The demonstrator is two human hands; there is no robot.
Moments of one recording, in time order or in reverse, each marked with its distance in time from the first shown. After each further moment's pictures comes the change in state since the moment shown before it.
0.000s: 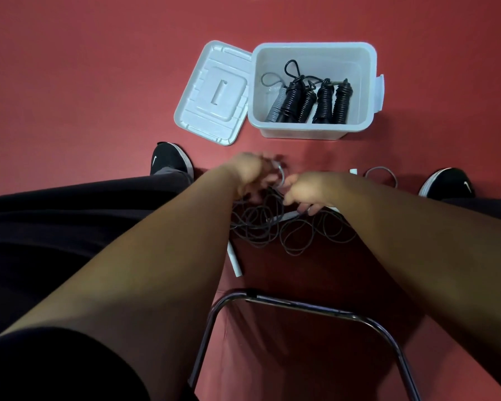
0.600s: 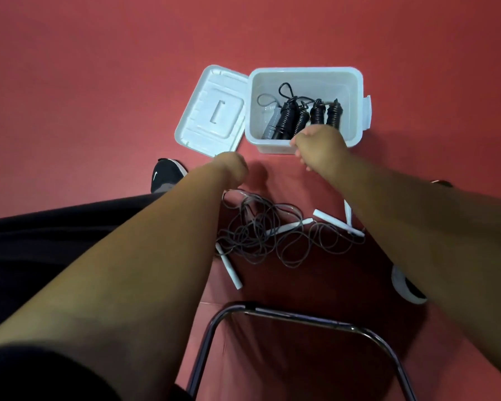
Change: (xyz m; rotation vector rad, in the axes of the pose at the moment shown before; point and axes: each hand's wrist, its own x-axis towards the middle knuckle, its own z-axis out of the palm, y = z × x) left_hand -0.030 0.044 -0.028 0.929 0.261 0.015; right_hand -0.037 -0.045 -0.059 0.269 0.679 -0.286
